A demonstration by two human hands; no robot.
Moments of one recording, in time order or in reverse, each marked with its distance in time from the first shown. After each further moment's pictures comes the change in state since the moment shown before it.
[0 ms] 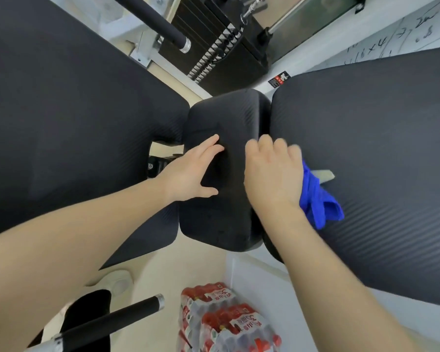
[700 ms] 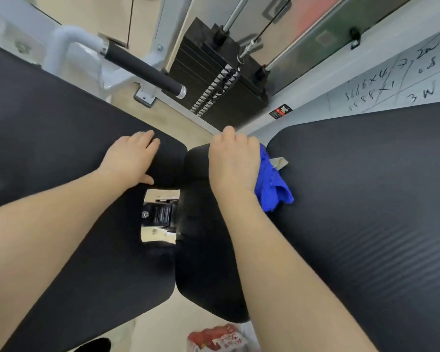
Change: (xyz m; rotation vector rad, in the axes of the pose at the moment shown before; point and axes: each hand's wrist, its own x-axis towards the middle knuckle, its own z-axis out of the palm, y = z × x) left_hand 0.054 -0.082 -0.093 0.843 -0.102 -0.315; right_hand 0.114 -0.029 0.011 0.152 -0.038 -0.041
